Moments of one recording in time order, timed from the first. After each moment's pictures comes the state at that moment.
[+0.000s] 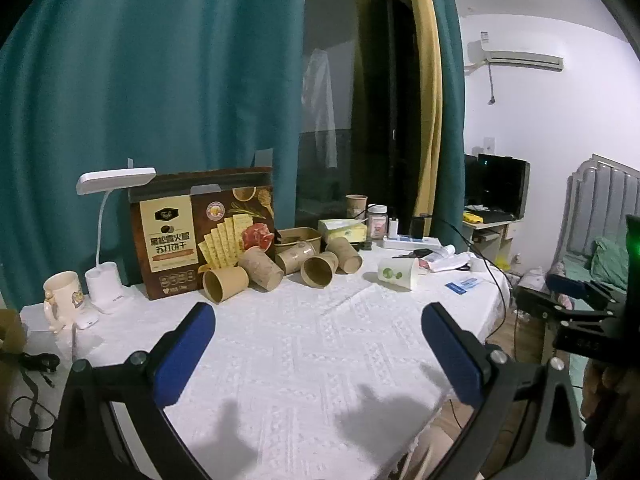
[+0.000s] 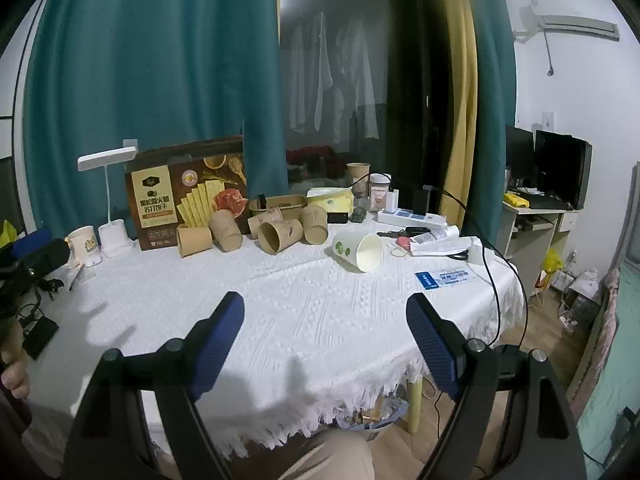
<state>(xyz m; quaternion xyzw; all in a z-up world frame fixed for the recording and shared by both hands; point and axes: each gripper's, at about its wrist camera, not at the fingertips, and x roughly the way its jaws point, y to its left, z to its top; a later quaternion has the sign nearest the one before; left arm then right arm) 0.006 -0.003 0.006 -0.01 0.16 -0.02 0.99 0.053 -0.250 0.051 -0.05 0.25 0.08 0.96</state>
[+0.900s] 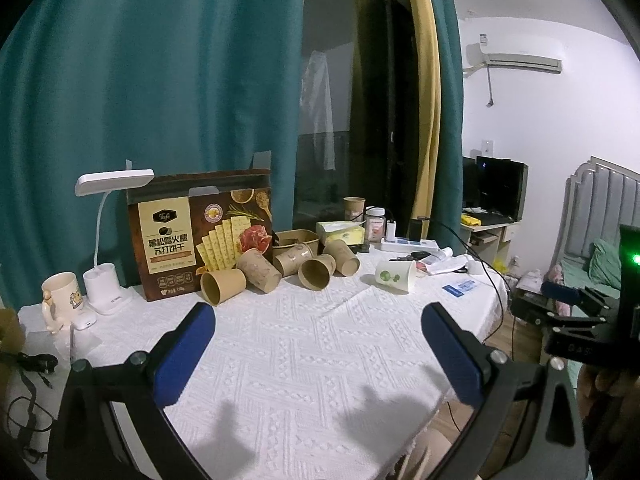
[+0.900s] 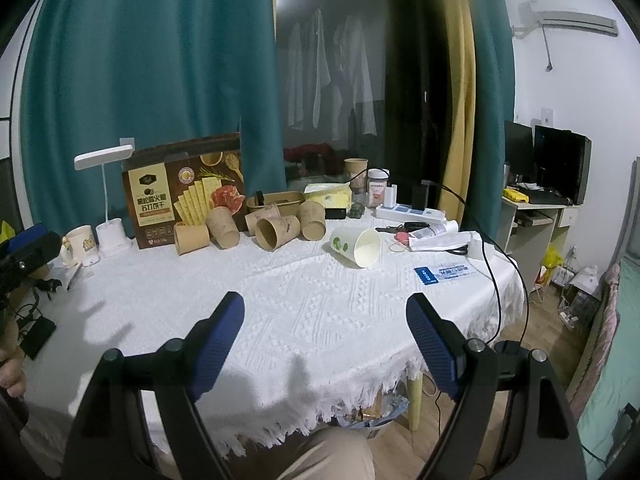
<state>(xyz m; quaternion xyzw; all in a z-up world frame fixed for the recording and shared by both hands) 0.007 0.003 0.006 -0.02 0.15 -0.02 0.99 0.053 -0.253 0.047 -0.04 0.26 0.08 0.96</state>
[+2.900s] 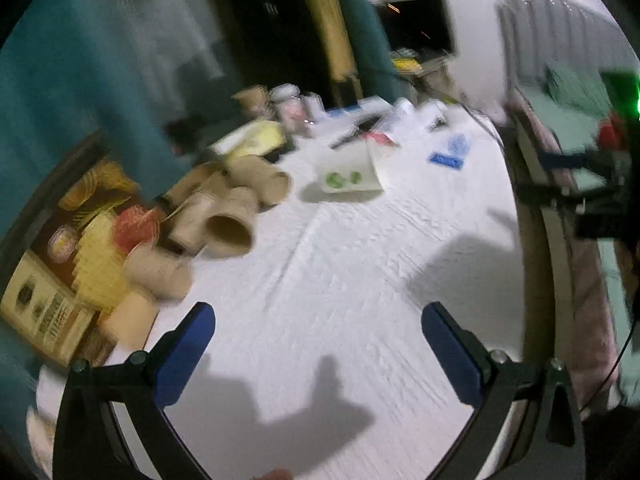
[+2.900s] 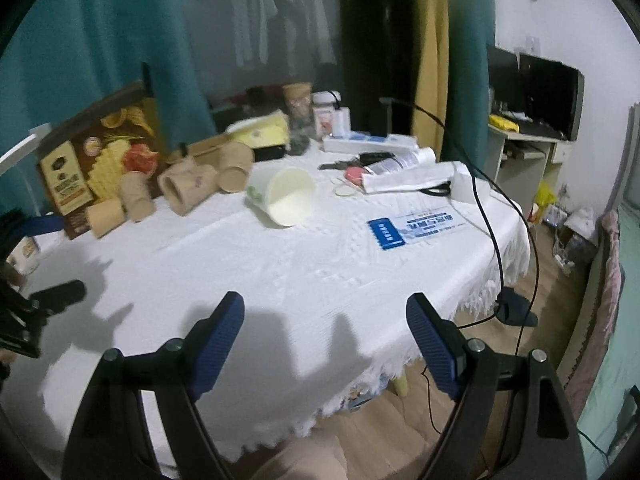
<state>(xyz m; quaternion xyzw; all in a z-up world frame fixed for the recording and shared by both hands) 0.234 -0.109 -0.074 0.24 0.35 -0.16 0.89 0.219 -0.337 -0.034 -0.01 0.38 0.02 0.92</state>
